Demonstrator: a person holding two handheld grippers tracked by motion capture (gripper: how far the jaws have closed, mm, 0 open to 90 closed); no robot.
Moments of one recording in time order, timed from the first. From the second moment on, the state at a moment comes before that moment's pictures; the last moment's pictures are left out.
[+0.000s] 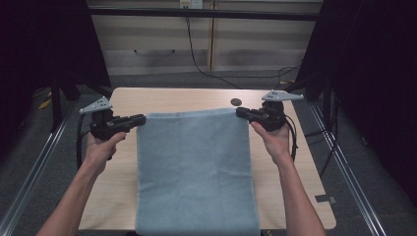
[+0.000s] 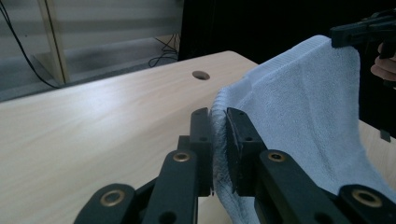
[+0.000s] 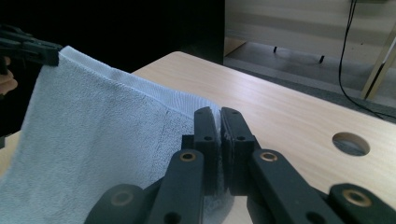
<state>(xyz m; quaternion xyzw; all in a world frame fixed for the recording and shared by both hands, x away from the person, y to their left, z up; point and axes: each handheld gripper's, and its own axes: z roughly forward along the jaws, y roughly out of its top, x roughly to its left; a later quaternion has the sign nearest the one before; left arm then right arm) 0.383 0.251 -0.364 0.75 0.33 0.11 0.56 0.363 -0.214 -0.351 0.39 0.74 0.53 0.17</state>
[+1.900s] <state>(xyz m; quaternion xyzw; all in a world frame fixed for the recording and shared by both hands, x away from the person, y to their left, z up) 0.274 0.286 -0.405 0.77 0.32 0.05 0.55 0.225 -0.219 -0.400 0.38 0.75 0.53 0.10</state>
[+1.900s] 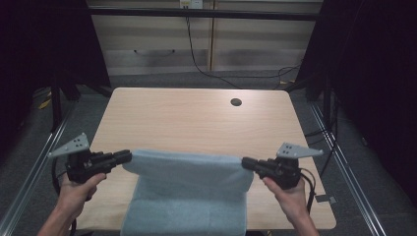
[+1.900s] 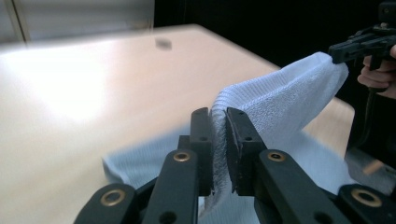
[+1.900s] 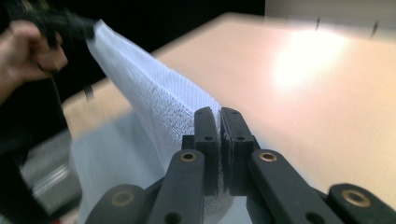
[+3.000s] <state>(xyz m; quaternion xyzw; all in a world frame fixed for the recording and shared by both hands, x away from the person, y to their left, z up) 0.312 0.260 -0.508 0.82 0.38 0.01 0.44 0.281 -0.200 -0.505 0.43 0.80 0.40 0.10</state>
